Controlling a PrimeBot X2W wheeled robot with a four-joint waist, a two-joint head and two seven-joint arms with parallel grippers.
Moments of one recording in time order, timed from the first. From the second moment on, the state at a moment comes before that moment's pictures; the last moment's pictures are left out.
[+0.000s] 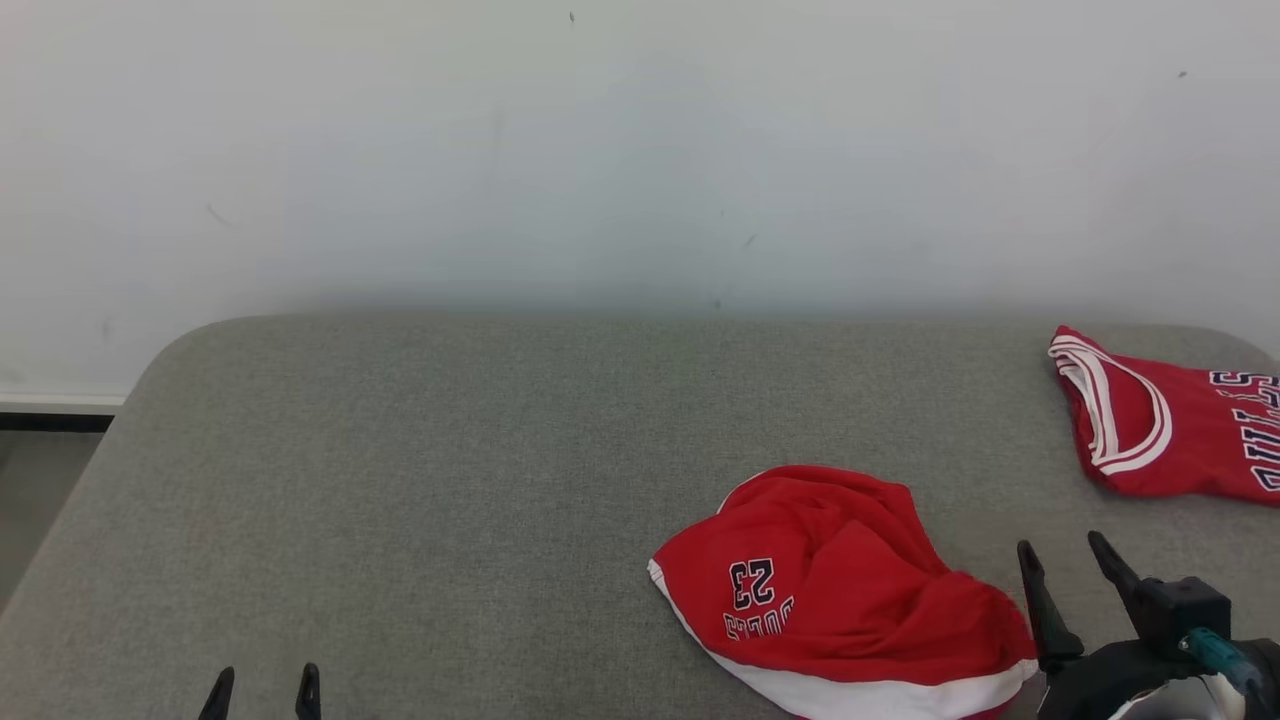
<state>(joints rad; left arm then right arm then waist) 0.14 0.16 0.04 0.18 -0.19 -0.13 -0.26 -0.16 -0.35 0.05 0.59 0.22 0.13 -0.26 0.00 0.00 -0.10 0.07</state>
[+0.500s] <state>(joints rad) 0.15 0.16 0.07 0.16 -0.19 -0.13 -0.26 0.04 -0.17 -0.05 0.13 0.14 0.13 -0.26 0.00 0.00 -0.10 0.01</state>
